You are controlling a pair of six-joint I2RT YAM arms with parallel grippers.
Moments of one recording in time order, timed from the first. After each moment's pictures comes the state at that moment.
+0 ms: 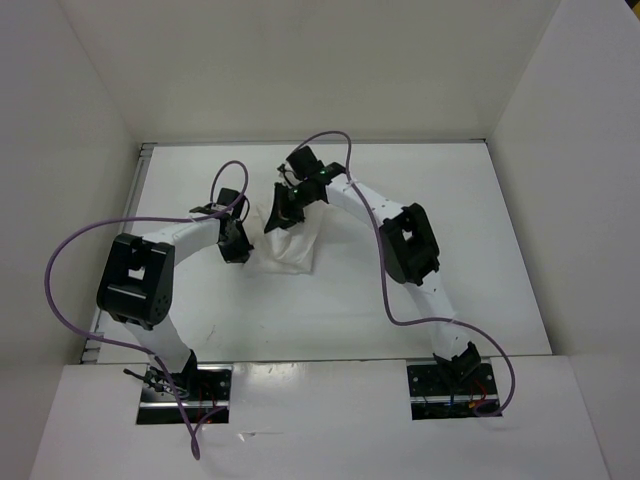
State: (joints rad) left arm -0.24 1.72 1.04 -0.53 -0.05 -0.66; right arm 0.65 2.37 2.09 -0.67 -0.64 0.69
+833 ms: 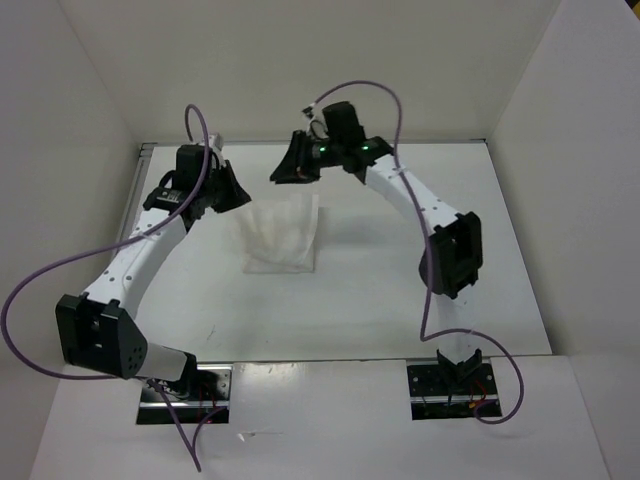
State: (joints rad) left arm -0.20 1.40 1.30 -0.56 0.06 -0.53; right arm 0.59 2.11 2.05 -0.49 -0.72 0.76
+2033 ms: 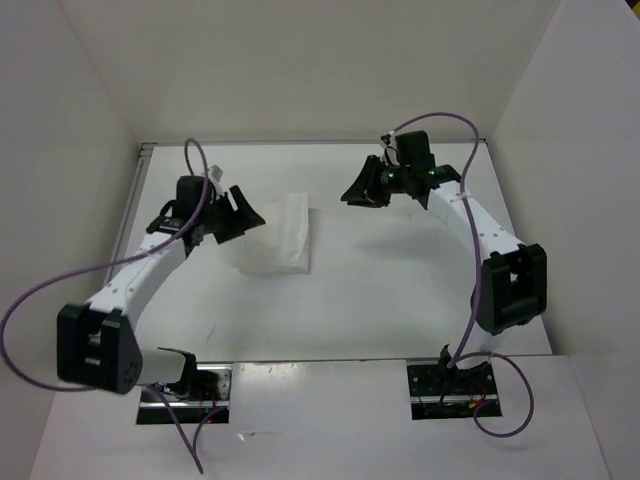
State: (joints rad) left arm -0.17 1.43 0.96 -0.36 0.30 -0.64; right arm 0.30 1.69 1.45 -0.49 -0.56 0.68
